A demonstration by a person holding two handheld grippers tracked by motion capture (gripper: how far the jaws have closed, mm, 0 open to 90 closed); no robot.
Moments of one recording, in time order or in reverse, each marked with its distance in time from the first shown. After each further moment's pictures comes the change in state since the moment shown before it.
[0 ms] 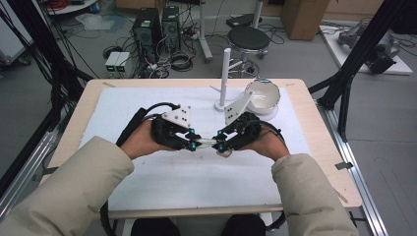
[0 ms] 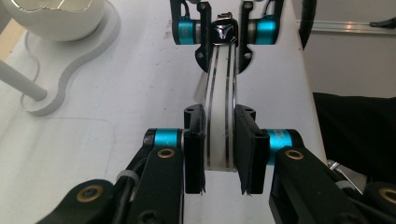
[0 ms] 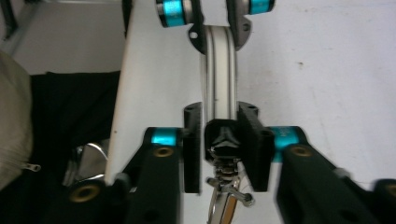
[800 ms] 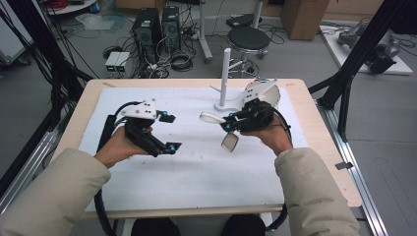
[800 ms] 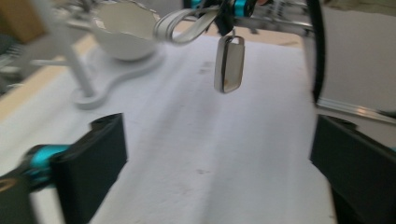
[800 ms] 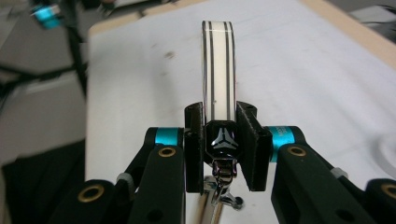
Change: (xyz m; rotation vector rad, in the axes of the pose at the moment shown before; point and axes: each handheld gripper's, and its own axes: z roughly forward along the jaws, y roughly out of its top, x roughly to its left) left arm 0.003 -0.058 -0.046 -0.303 0.142 -0.192; right arm -0.024 -0.021 -0.031 -0.213 -0.152 0.263
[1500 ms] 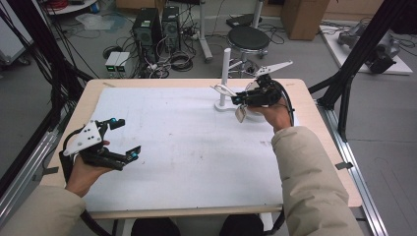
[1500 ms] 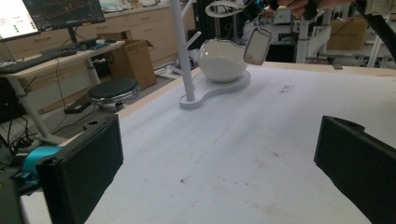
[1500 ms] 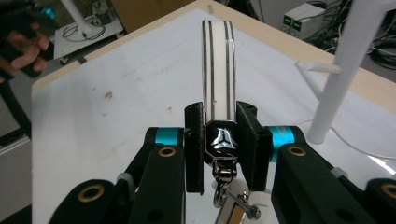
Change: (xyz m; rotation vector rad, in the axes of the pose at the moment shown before) left arm -0.014 -0.092 -0.077 -0.263 0.352 0.025; right arm -0.066 0.004 -0.018 -0.089 -0.154 0.207
